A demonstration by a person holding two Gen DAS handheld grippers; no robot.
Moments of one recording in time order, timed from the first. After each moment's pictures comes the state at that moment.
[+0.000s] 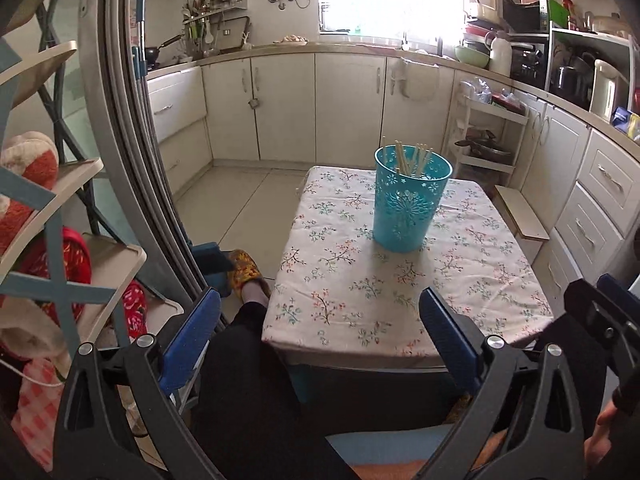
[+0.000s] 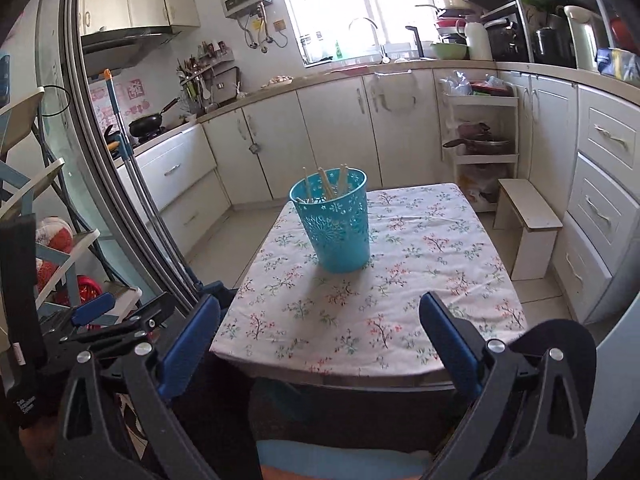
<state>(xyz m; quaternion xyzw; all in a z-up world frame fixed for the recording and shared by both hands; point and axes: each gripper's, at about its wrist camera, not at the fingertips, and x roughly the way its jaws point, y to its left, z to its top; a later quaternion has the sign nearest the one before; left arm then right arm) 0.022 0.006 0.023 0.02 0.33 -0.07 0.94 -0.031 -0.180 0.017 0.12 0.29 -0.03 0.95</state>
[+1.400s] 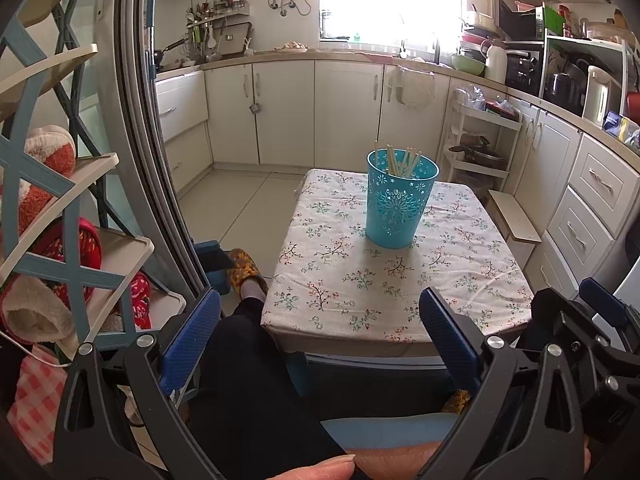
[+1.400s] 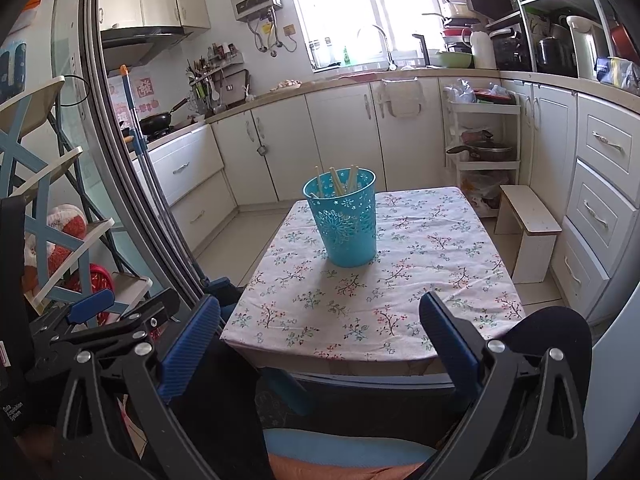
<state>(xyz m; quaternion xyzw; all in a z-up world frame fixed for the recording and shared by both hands) -0.010 0.006 0.029 0.01 0.32 -0.07 0.94 -0.052 -0.162 0.017 0.10 0.28 -0.02 0.95</state>
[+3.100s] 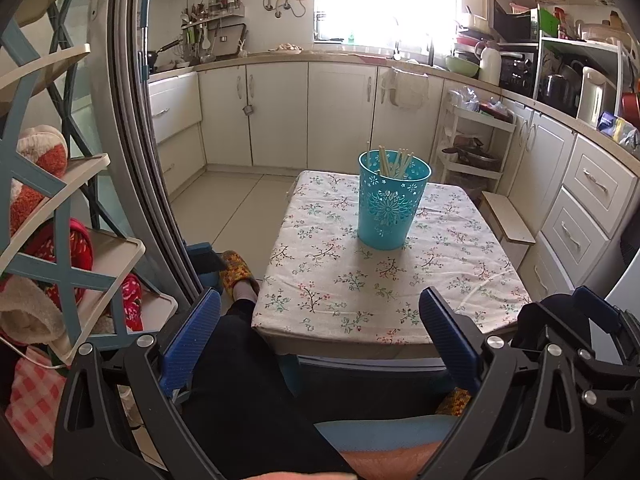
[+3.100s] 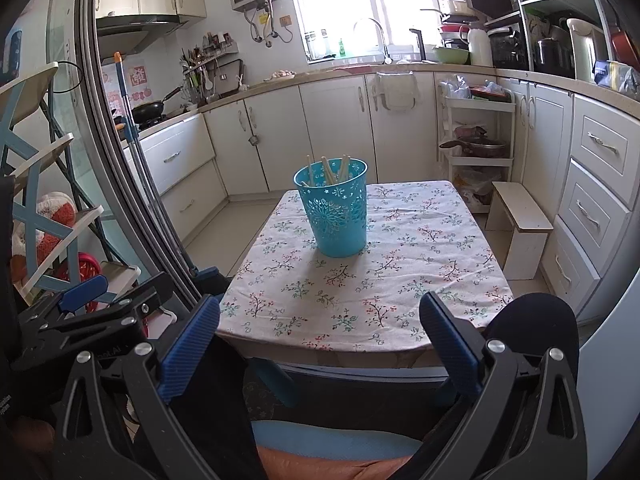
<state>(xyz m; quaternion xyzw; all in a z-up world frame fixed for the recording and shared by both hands) -0.013 -0.002 0.026 0.01 0.32 -0.08 0.94 -0.053 -0.166 0.011 0.09 0.30 -0.03 0.95</state>
